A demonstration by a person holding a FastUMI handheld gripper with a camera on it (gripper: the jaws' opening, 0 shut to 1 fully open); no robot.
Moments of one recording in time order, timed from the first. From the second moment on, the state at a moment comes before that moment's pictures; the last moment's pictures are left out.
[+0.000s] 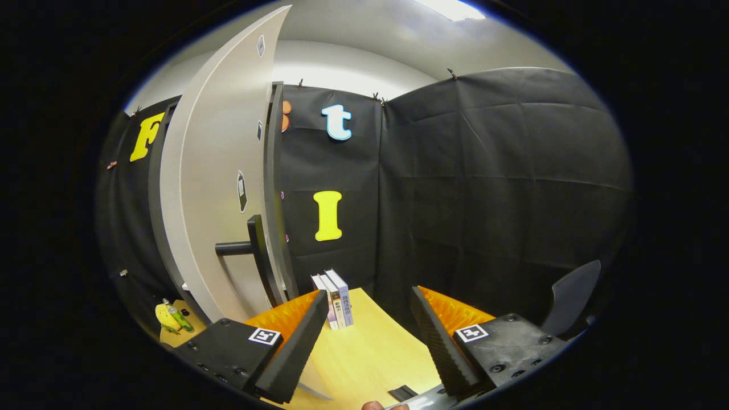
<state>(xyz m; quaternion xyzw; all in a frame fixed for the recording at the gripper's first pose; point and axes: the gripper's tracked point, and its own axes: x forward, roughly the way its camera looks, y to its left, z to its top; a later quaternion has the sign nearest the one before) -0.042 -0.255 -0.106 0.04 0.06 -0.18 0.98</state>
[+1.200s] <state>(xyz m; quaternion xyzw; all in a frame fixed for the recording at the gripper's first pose) -0.033 -0.095 -0.110 0.04 0.07 -0.07 0.99</state>
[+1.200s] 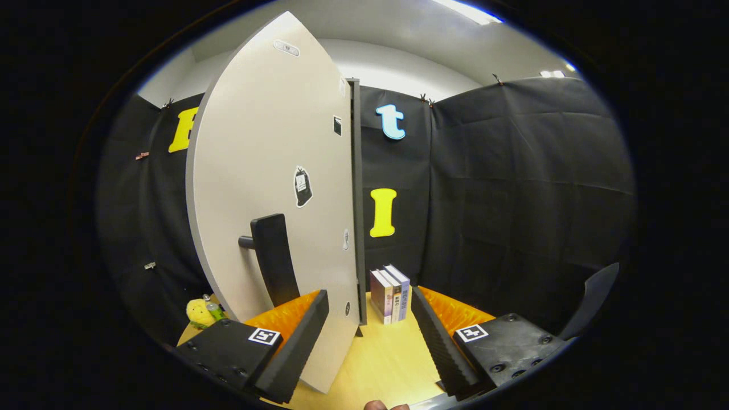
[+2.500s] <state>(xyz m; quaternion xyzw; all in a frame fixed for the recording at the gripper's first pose) -0.015 -0.009 -0.064 0.04 0.03 0.05 1.00</state>
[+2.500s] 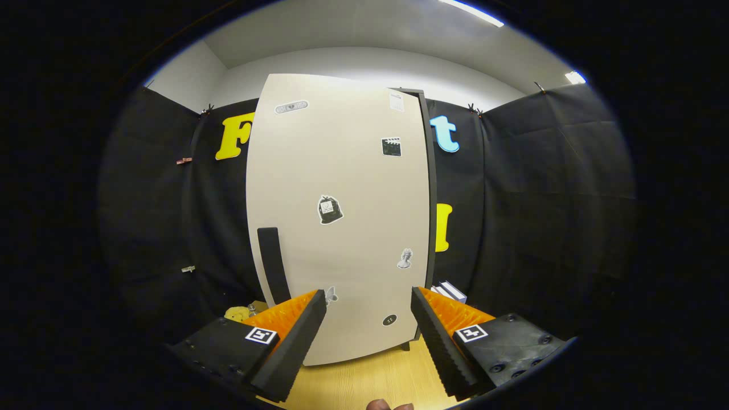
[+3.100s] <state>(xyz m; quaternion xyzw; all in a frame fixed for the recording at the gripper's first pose) -0.020 -0.009 -0.050 0.05 0.03 0.05 1.00</state>
